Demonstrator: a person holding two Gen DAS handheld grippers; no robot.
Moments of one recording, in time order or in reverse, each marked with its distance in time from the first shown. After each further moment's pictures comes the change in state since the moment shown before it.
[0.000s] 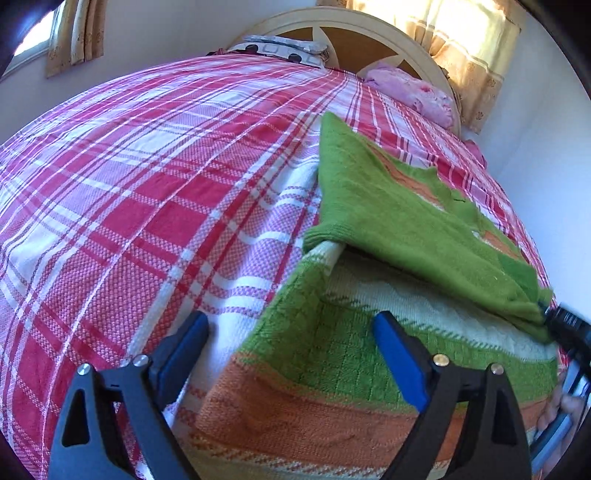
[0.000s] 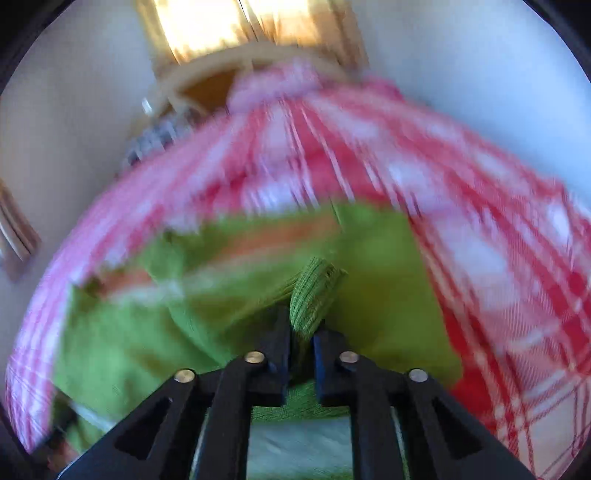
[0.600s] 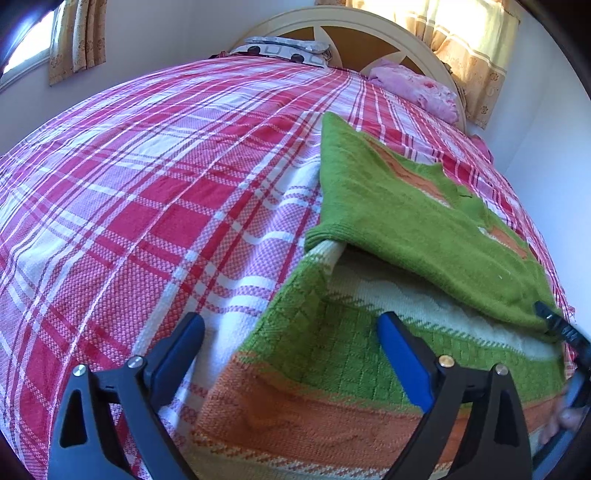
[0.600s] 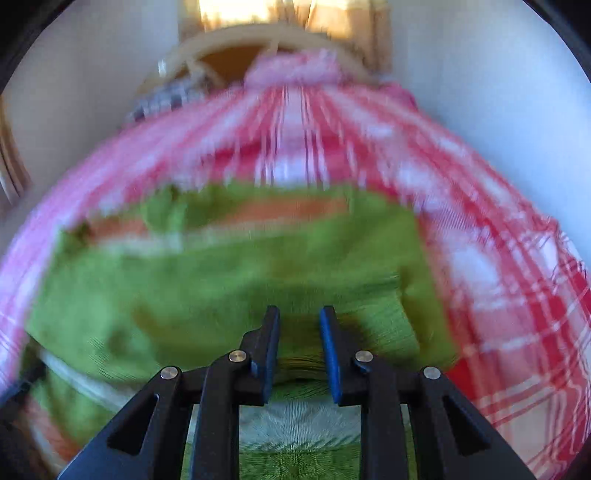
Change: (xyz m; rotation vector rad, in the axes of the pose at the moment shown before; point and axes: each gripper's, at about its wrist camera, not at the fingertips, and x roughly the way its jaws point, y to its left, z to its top) left arm 0.002 0.000 0.002 0.018 0.004 0.041; right arm -0.001 0.030 -0.018 -0.213 0.013 -0.112
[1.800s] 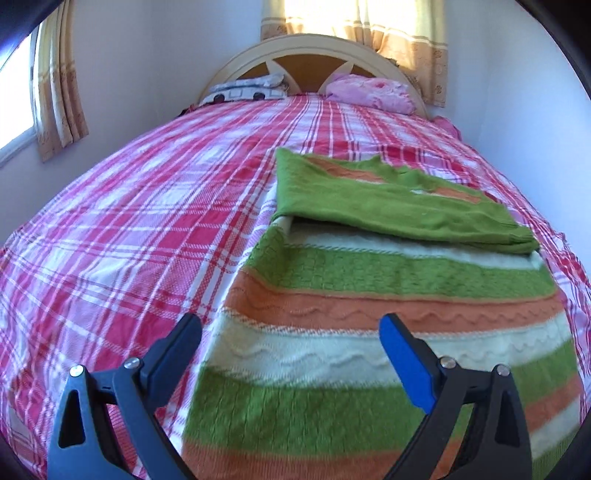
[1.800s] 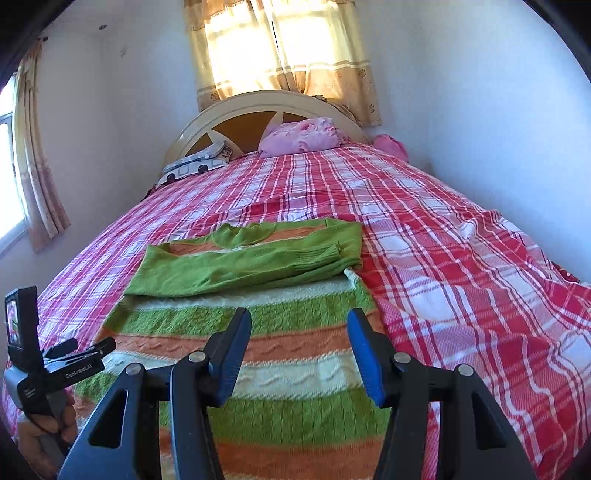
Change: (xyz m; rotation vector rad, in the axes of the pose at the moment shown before) left arm -0.101 -0.028 -0.057 0.248 -0.149 0.046; right arm -0.198 -0.034 -0.118 0.088 -0.290 0.115
